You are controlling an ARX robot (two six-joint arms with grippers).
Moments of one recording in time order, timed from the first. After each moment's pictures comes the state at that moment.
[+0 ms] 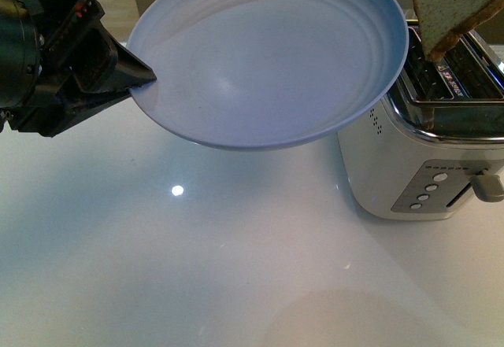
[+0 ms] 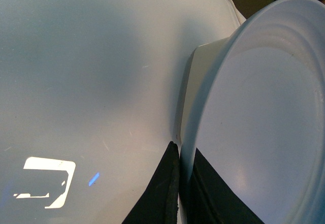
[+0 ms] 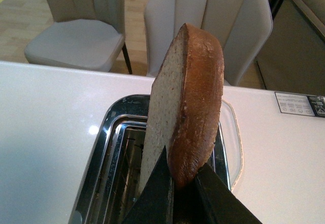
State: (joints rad) left arm -0.34 1.49 0.67 0.18 0.22 -0.83; right arm 0.15 1.58 0.77 0.53 0.09 -0.07
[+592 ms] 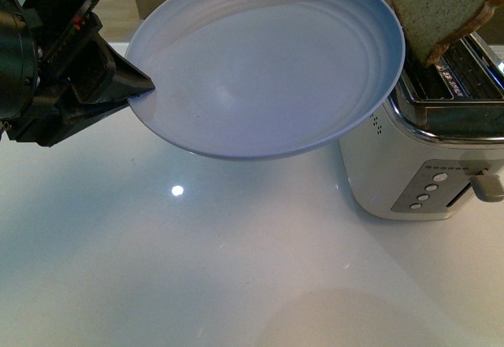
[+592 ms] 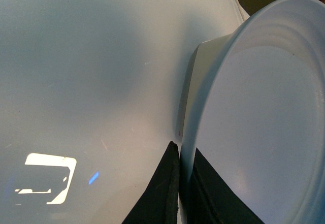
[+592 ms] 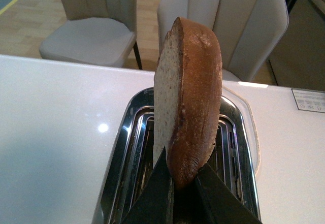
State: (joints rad) left arm -0.34 1.49 0.65 0.18 0.23 -0.83; right arm 0.19 1.56 0.72 0.54 0.09 -0.05
